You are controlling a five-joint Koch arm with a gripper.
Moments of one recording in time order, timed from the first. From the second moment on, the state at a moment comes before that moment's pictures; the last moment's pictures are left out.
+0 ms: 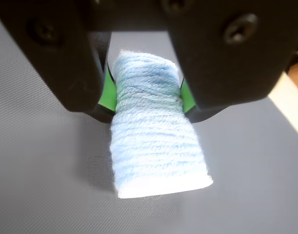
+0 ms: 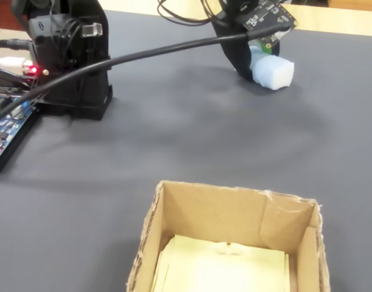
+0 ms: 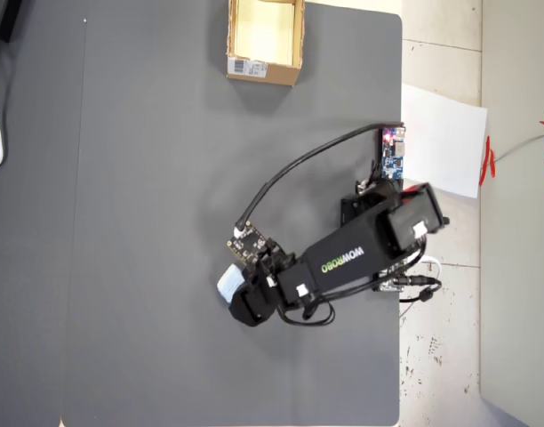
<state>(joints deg) -27.2 87.9 124.8 21.1 102.8</state>
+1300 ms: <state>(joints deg) 12.0 130.5 160.3 -2.1 79.1</state>
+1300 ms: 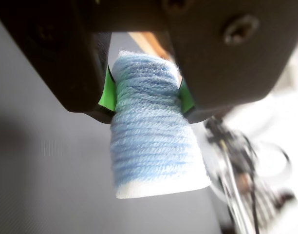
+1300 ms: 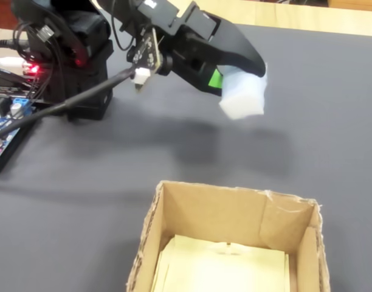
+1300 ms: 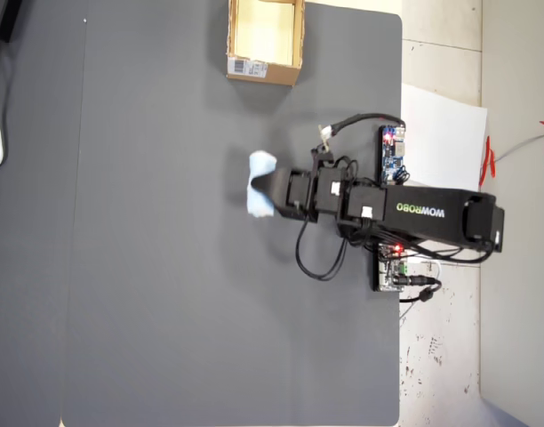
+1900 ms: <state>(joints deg) 36.1 116.6 132.7 7.7 62.5</state>
